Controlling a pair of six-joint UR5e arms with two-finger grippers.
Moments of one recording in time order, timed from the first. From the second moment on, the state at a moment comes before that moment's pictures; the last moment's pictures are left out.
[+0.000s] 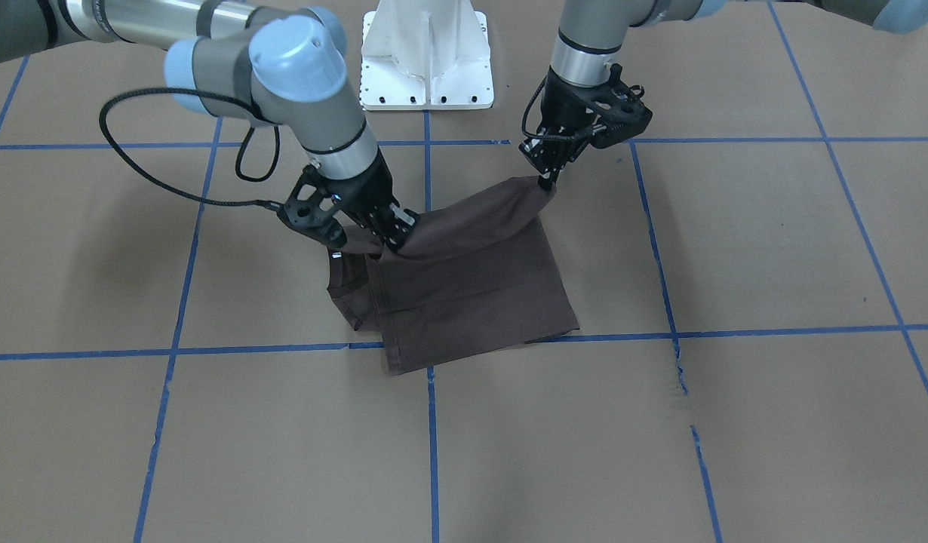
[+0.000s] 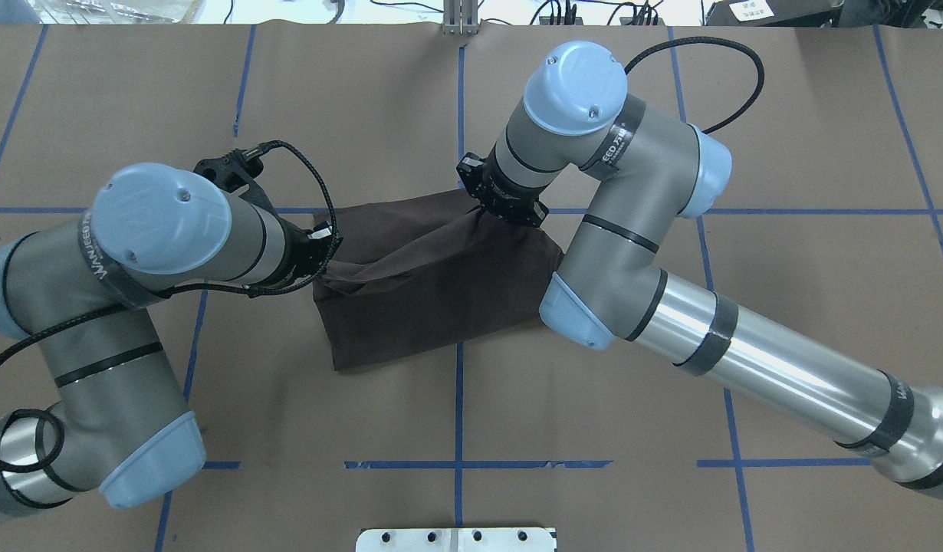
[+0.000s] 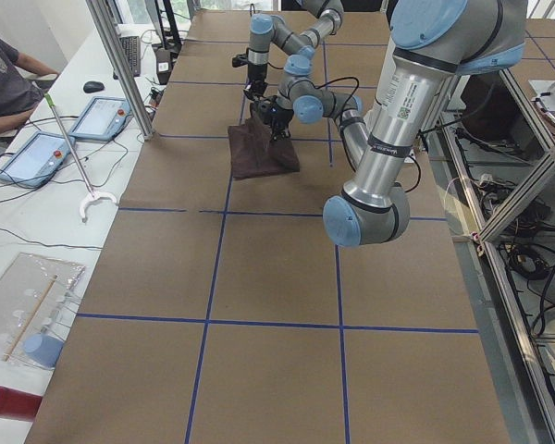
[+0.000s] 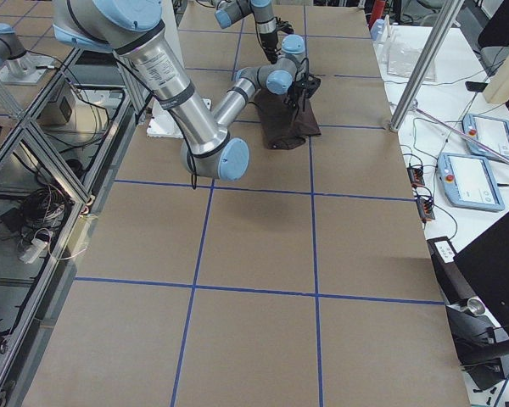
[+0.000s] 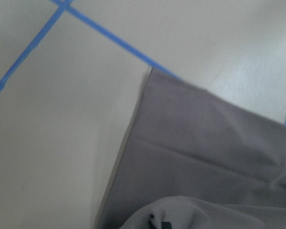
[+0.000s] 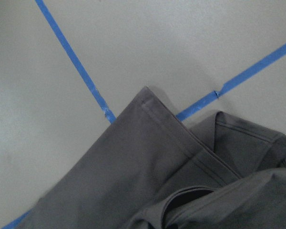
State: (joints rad) left arm -0.57 -2.03 -1.97 -1.63 -1.73 -1.76; right arm 0.67 -0.78 1.48 -1.34 1.97 1.77
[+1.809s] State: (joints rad) left arm -1.05 -1.99 -1.57 -2.00 -1.96 -0.95; right arm 1.03 -0.88 1.32 -1.44 2.05 0.87
